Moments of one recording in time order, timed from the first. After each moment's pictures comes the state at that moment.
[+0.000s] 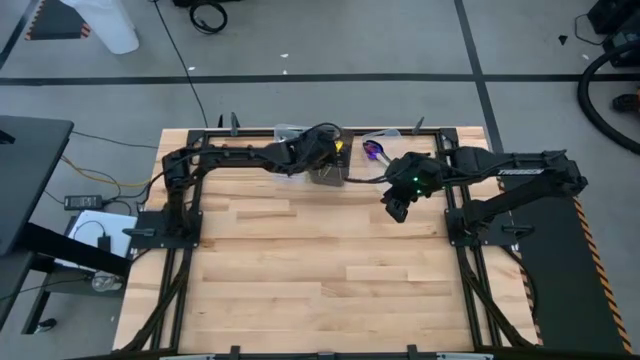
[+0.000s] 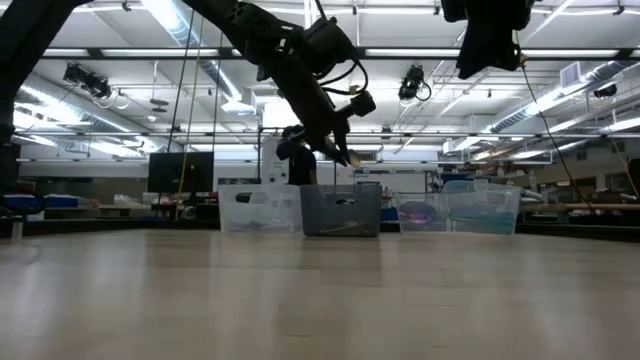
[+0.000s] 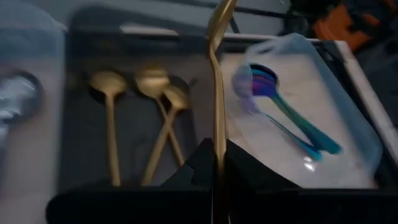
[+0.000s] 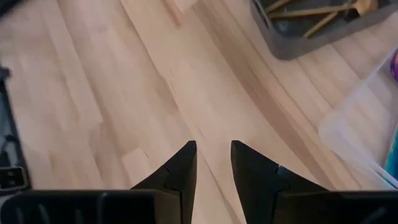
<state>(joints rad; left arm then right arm) 0.29 1.95 1.45 -0.21 -0.37 -0.97 -0.02 1.13 1.13 -0.94 0.05 0.55</state>
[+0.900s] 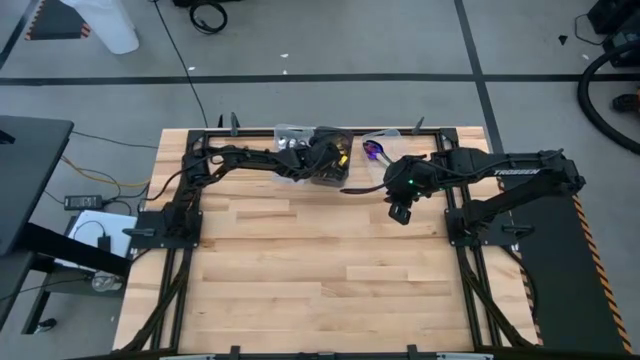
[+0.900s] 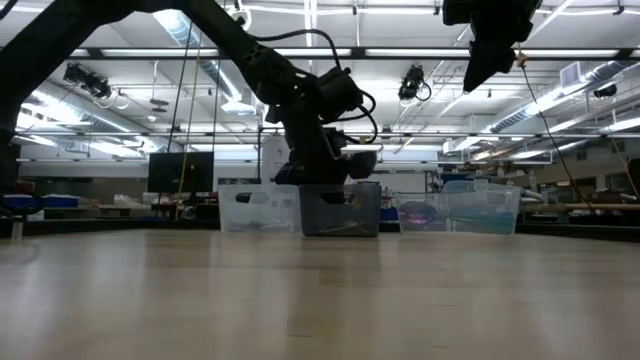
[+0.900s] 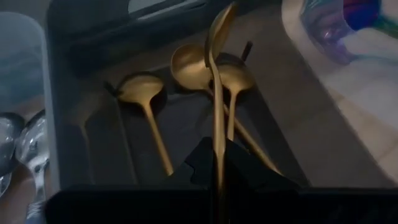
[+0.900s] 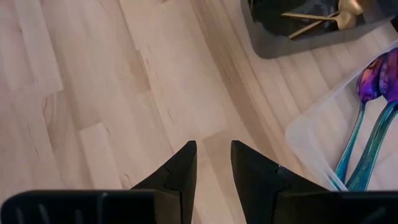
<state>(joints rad) 0.32 2.12 1.45 -0.18 -0.47 -0.59 -0.02 1.16 1.13 -1.00 0.10 0.36</state>
